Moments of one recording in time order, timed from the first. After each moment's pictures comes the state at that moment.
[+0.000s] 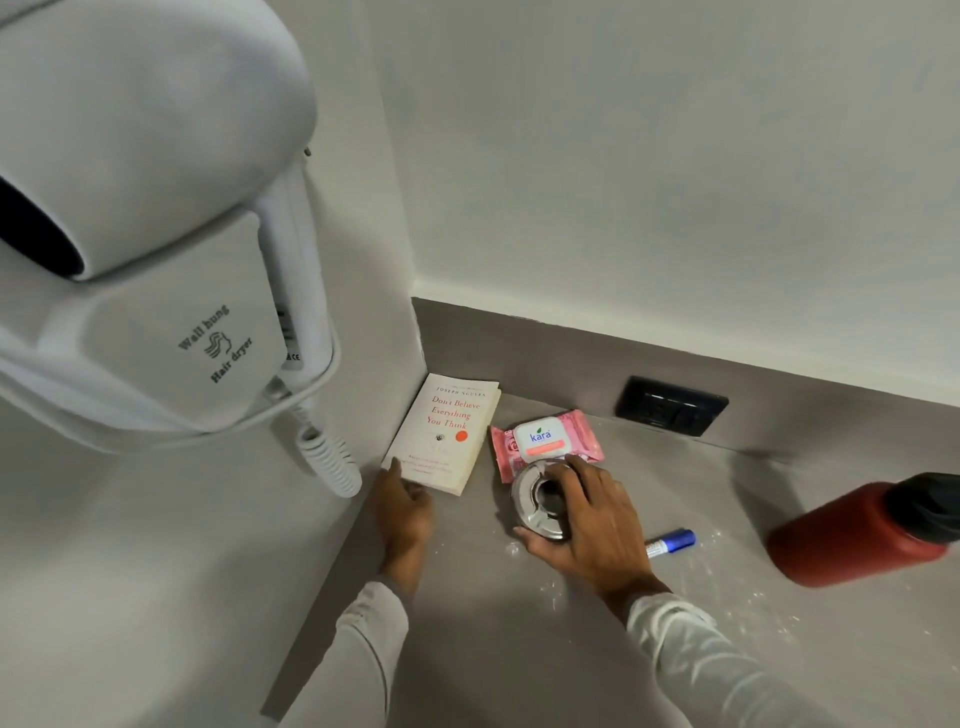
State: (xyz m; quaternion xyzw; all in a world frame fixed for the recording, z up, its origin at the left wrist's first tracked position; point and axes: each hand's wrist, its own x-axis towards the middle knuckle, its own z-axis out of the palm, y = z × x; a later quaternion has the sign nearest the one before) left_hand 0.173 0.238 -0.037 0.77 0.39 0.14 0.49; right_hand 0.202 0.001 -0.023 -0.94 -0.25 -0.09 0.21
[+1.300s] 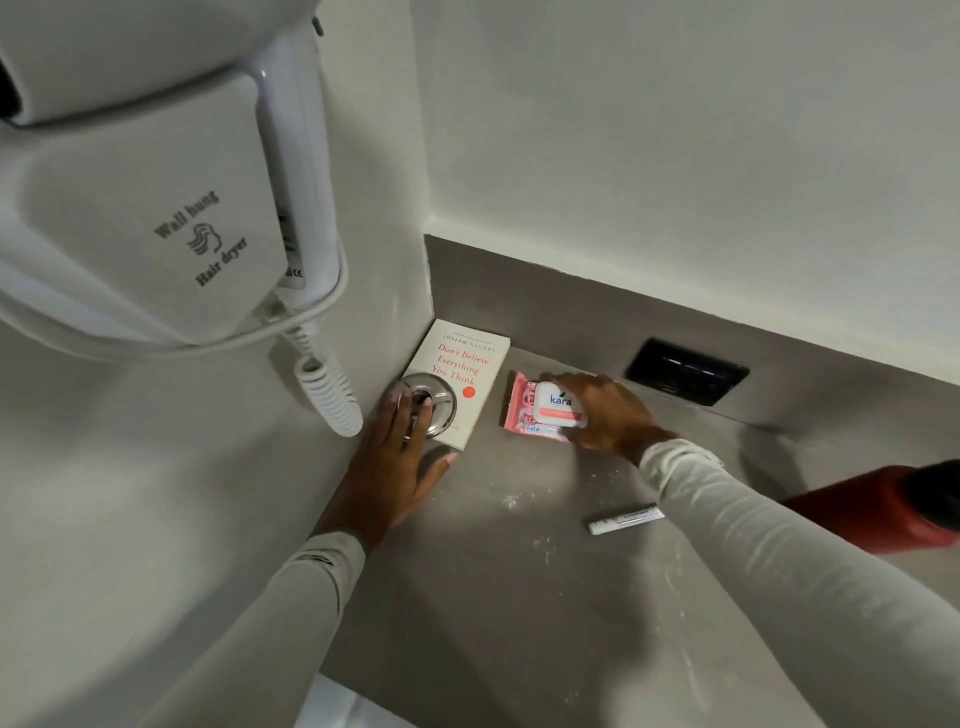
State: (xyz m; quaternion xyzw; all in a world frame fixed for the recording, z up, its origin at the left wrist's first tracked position) left_hand 0.141 0.277 -0.058 0.99 0.02 0.08 0.07; right_hand 0.318 0.003 -0.010 -0.93 -0.31 0.14 0.12
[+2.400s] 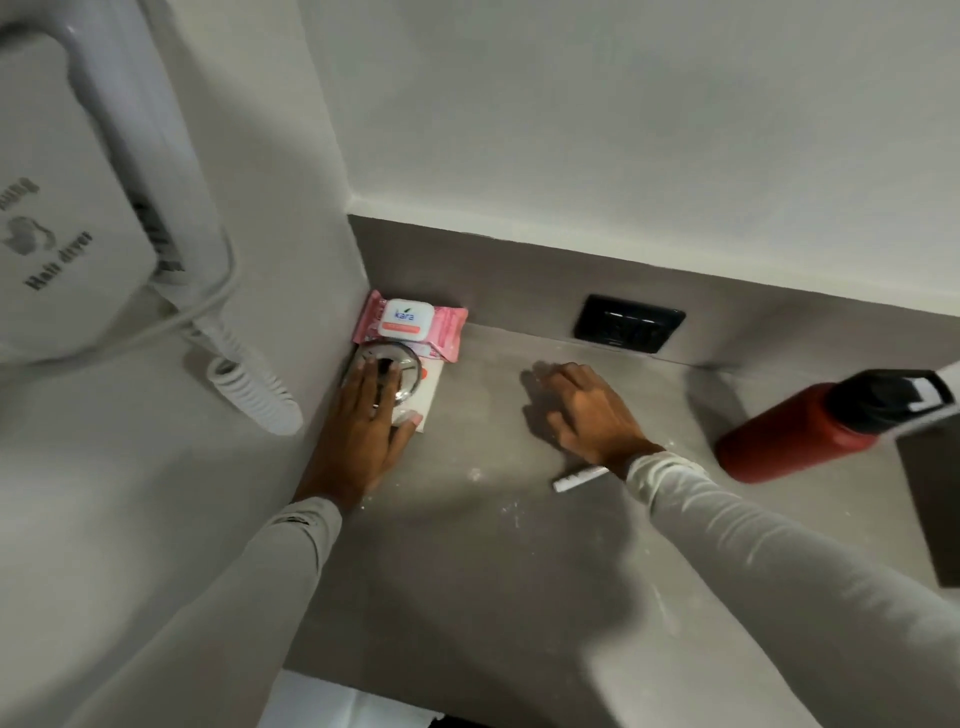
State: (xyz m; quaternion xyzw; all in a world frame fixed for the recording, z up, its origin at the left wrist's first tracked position) left_hand 0.170 0.265 -0.057 1.00 -0.02 0.05 0.05; right_hand 0.247 -0.054 -0.017 -0.95 -0.26 0.05 0.17
